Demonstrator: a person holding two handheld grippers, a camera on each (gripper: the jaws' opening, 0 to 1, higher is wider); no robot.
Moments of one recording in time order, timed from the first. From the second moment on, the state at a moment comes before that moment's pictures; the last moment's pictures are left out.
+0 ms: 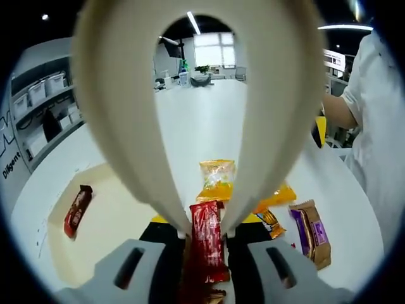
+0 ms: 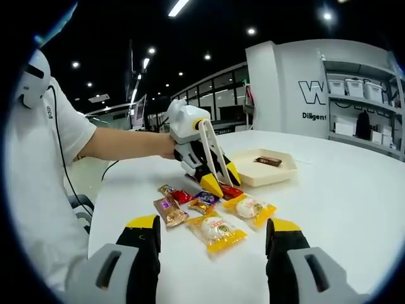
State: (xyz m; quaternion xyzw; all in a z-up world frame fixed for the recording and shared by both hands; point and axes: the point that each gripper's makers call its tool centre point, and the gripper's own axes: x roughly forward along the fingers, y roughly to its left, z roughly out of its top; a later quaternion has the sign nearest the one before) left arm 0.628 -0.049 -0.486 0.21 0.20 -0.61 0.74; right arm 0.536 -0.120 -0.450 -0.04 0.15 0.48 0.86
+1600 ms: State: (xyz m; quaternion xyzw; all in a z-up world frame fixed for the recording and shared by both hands) left arm 0.682 -0.030 -0.409 0.22 0.15 -0.61 0.74; right arm 0.534 -0.131 -0.454 -0.03 0.15 0.47 0.87
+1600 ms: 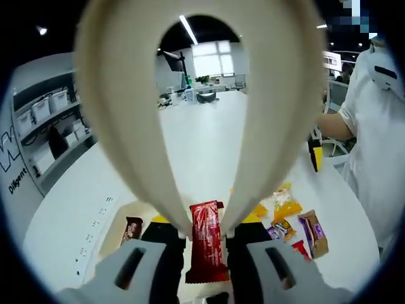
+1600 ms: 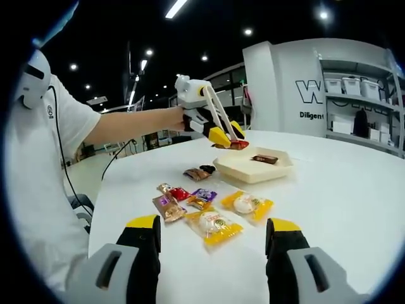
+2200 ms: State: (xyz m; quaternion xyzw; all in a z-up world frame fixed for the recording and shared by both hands) left arm 0.732 -0.030 -0.441 0.22 0.17 -0.59 0.76; right arm 0.536 -0.137 -0.454 -0.03 0.16 0.47 0.87
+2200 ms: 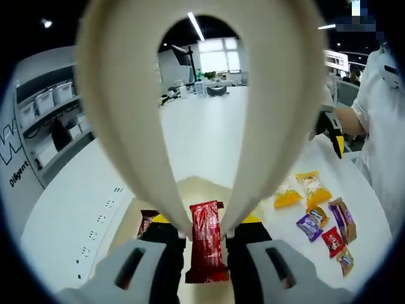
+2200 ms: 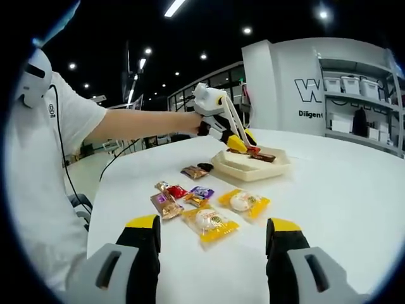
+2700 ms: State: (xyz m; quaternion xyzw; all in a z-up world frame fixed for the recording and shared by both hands) left arm 0.753 -0.031 -0.465 0.25 0.18 -0.59 0.75; right arm 0.541 -0.142 -0.456 -0.04 0.17 0.46 0.87
